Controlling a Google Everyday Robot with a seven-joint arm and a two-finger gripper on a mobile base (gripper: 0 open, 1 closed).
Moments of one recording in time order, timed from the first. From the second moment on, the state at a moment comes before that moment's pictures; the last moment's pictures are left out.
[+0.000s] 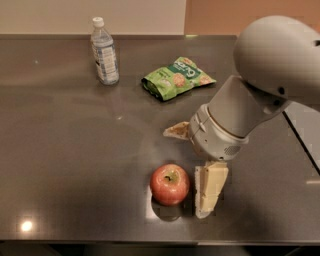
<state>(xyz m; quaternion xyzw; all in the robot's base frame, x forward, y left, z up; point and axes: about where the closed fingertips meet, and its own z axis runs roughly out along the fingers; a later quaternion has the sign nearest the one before) 0.383 -0.045 0.853 -0.79 0.57 0.15 0.17</state>
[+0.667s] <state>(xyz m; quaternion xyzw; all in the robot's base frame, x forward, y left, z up) 0.369 -0.031 0.843 -0.80 0.55 0.18 0.16</state>
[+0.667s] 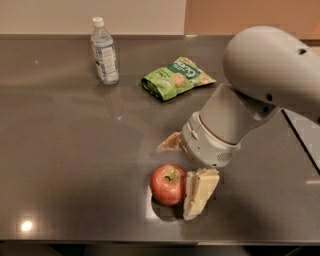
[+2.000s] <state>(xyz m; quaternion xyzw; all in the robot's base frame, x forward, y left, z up) 0.437 -0.028 0.902 -0.75 0.60 0.16 0.24</state>
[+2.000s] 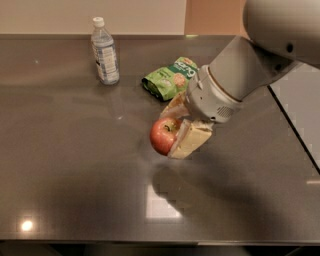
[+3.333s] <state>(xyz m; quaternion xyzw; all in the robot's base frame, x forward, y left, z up) 0.601 -0.102 0.916 -0.64 0.70 0.11 0.28</state>
